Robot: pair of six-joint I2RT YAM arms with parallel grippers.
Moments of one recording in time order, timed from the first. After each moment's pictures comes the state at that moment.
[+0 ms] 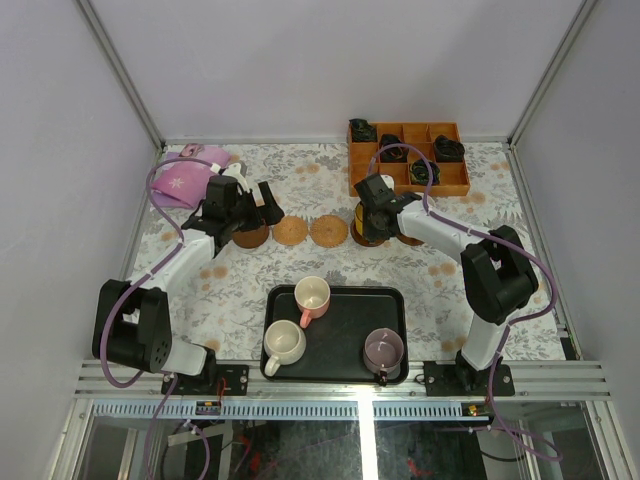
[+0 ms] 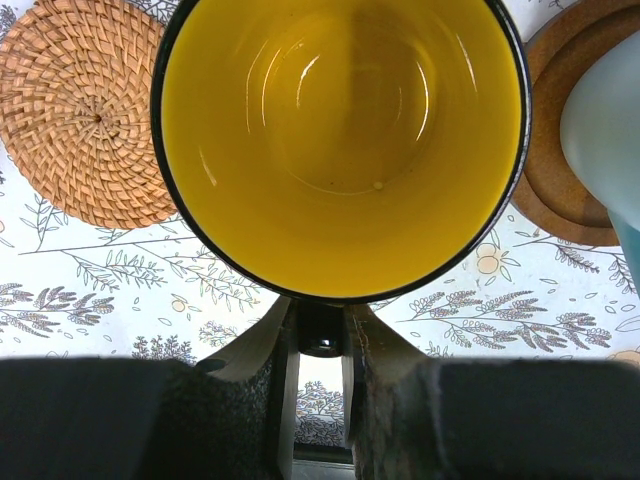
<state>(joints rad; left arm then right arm) -0.21 1.42 0.90 -0.11 0.18 -0.45 0.58 1.80 1.29 -0.56 0.21 0.51</state>
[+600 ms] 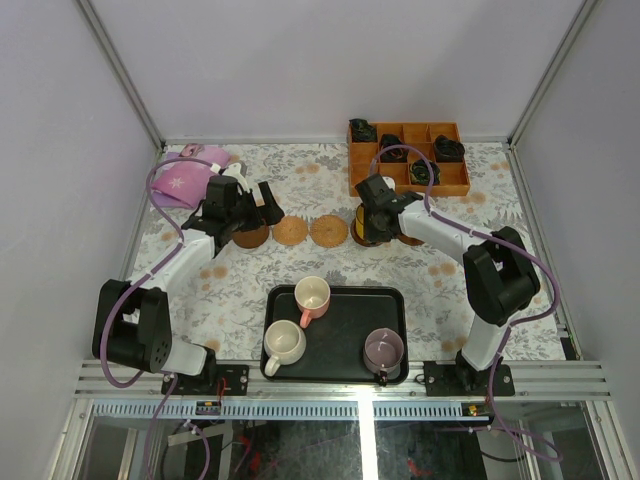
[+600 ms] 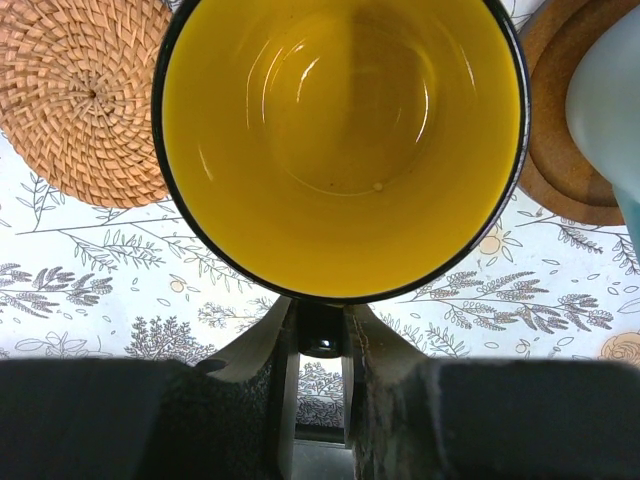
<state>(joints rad) -0.21 1.42 0.90 -0.11 0.18 -0.45 0.58 1.79 1.29 -0.59 0.20 0.52</state>
